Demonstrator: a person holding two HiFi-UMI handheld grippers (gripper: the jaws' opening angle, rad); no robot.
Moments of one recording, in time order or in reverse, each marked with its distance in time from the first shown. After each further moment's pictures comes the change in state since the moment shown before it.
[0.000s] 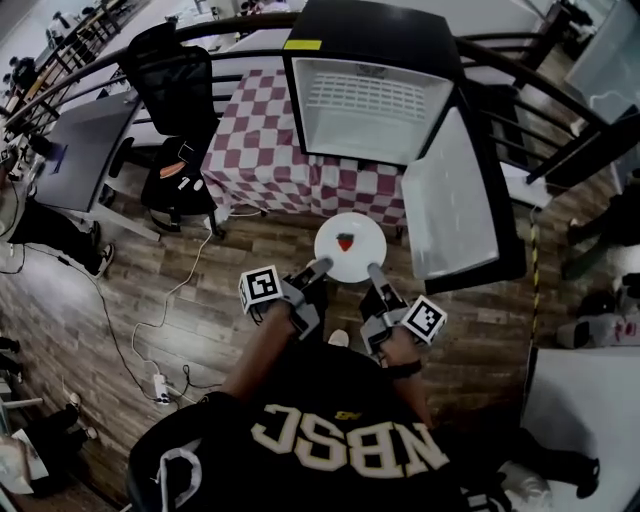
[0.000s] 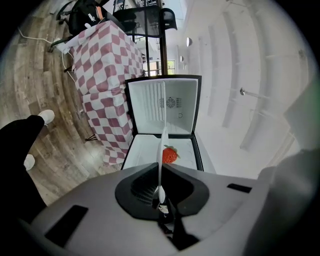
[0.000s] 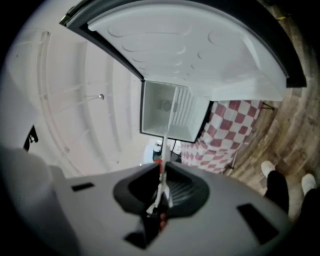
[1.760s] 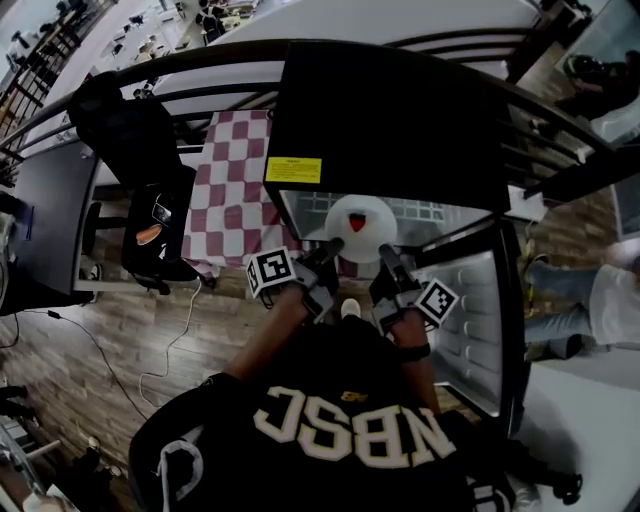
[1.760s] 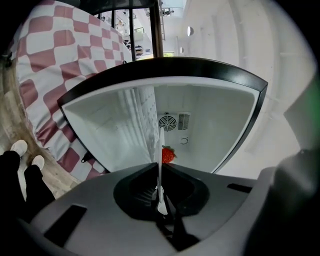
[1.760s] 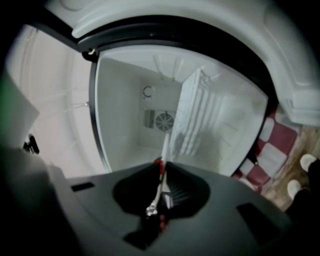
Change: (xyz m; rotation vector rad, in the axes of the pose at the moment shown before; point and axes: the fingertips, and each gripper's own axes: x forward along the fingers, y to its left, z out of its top) left arm 0.240 -0.073 0.275 0.037 0.080 0.009; right arm 0.287 0.006 0.221 0.012 -0.107 -0.056
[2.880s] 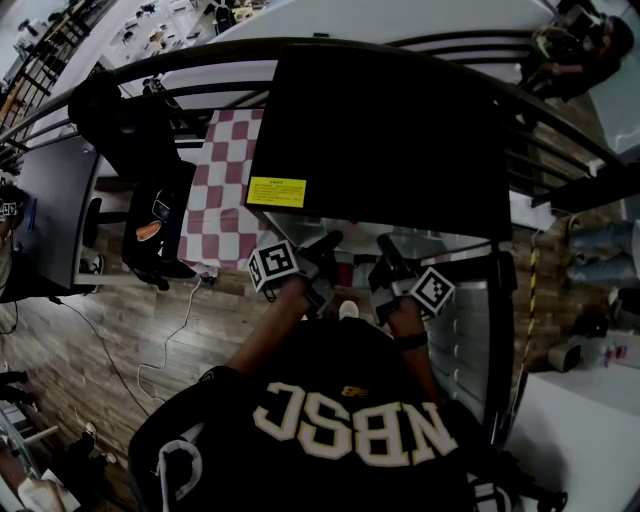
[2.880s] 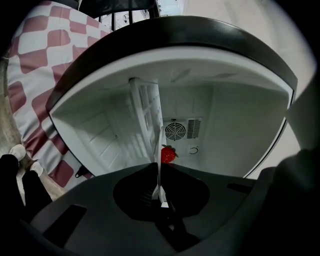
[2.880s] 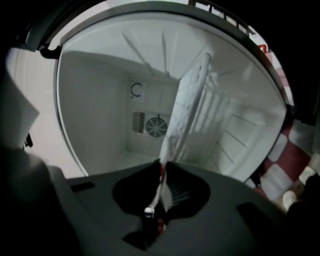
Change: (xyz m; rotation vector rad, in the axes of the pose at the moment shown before) left arm 0.046 0.014 0.029 0.012 -0.080 0.041; right arm 0.044 -0.017 0.041 -0.010 0.035 -0.026
